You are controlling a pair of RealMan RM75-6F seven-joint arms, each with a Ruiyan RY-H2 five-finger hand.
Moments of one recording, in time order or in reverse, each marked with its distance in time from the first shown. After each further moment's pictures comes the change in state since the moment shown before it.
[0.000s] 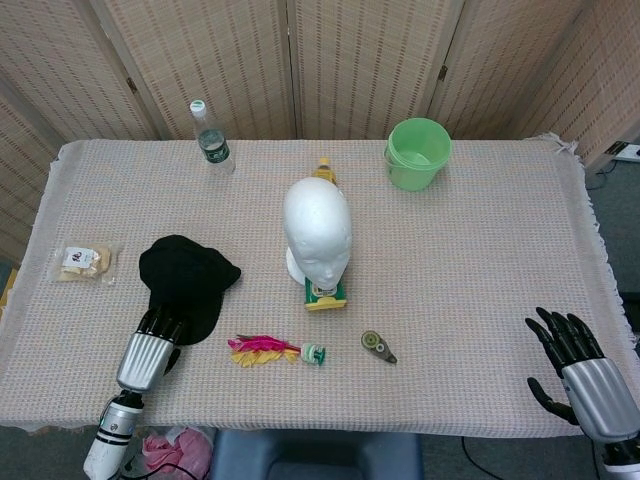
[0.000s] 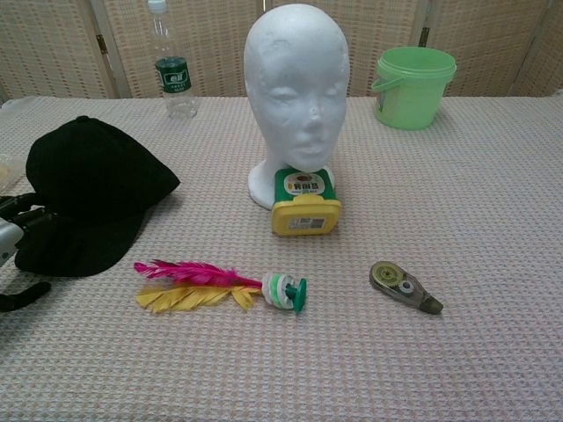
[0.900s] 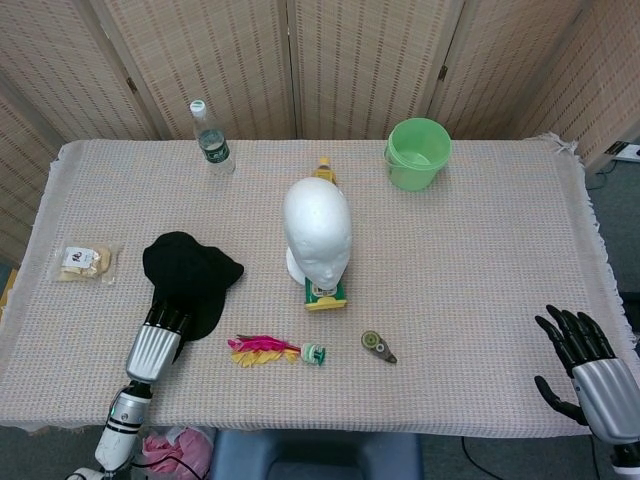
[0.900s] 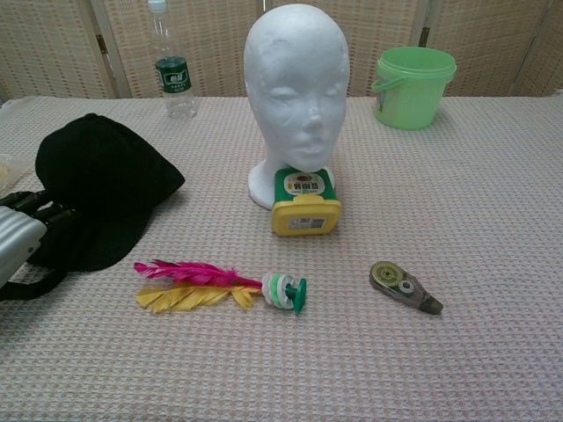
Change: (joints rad) left arm -0.049 -0.101 -0.002 0.178 -0.034 -0.001 -0.033; right arm -0.010 0.009 0.008 0.007 0.005 0.024 0.029
